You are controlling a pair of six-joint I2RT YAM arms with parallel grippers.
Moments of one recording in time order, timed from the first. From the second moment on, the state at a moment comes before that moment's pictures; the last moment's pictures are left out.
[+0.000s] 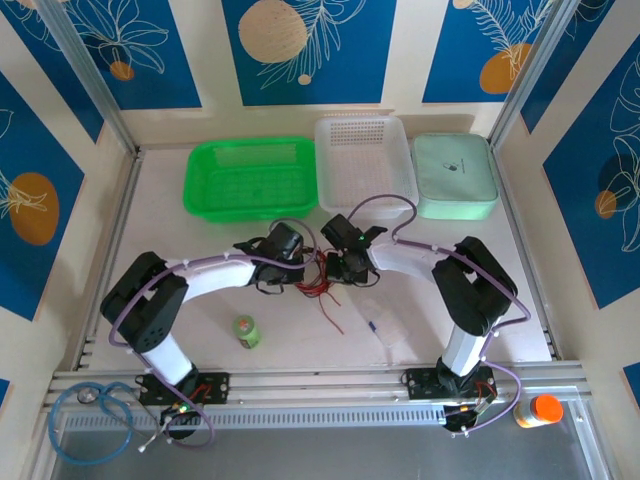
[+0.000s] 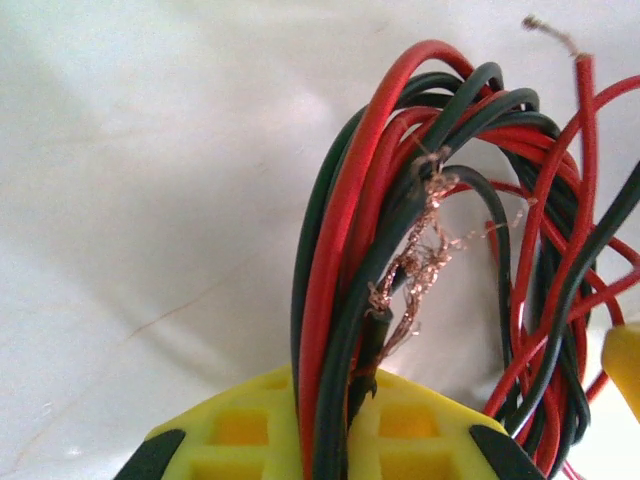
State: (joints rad) left arm -0.73 1.65 0.91 -0.32 0.02 -0.67; right arm 0.73 1.74 1.06 -0.60 -0.03 0.79
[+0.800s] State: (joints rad) left arm -0.73 1.59 0.97 -0.40 0.07 -0.57; right arm 0.71 1.61 1.04 -0.69 -0.12 0.97
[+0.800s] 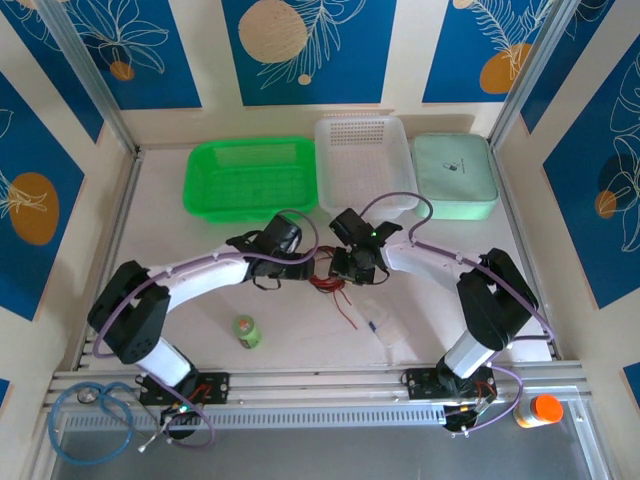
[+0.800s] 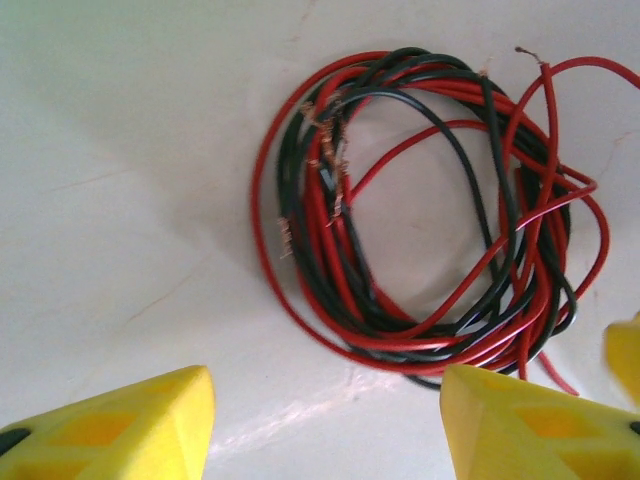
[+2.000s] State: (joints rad) left arm -0.72 1.53 1.01 -0.56 -0.15 -0.50; right arm 0.73 1.66 1.12 -0.77 -0.05 0.60
